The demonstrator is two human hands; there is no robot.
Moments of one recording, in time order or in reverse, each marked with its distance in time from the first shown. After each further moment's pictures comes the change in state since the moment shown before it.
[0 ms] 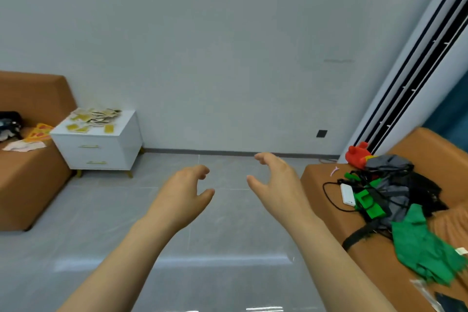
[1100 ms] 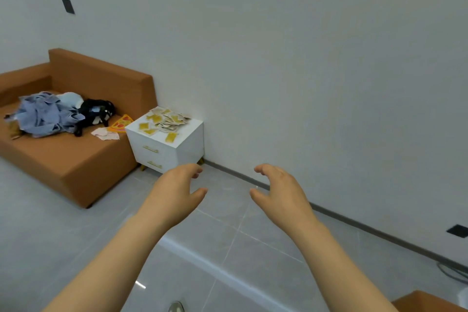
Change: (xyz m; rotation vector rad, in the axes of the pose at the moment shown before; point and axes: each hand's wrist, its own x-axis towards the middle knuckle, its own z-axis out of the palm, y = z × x) left_hand 0.344 -0.112 -0.021 0.083 0.215 -0.428; right_hand 0.429 0.020 0.135 -0.007 -0.413 -0.378
